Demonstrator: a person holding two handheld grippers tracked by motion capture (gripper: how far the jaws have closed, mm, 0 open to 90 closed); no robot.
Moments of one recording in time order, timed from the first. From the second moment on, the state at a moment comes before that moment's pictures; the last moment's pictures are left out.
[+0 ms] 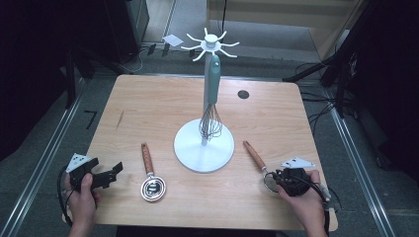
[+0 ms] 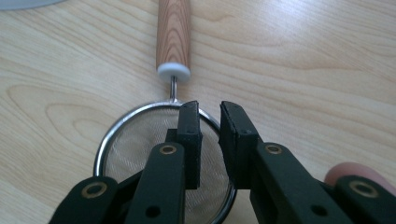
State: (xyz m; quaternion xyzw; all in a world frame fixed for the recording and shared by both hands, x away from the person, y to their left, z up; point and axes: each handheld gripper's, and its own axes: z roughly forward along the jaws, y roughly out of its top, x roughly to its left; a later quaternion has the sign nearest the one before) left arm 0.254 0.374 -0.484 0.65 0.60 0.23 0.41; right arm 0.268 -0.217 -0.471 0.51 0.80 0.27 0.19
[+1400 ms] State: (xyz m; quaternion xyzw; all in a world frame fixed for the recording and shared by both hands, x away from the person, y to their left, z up) left arm 0.254 0.374 -0.484 0.65 0.60 0.23 0.41; right arm 0.355 -0.173 -0.455 0.56 0.82 0.12 0.00
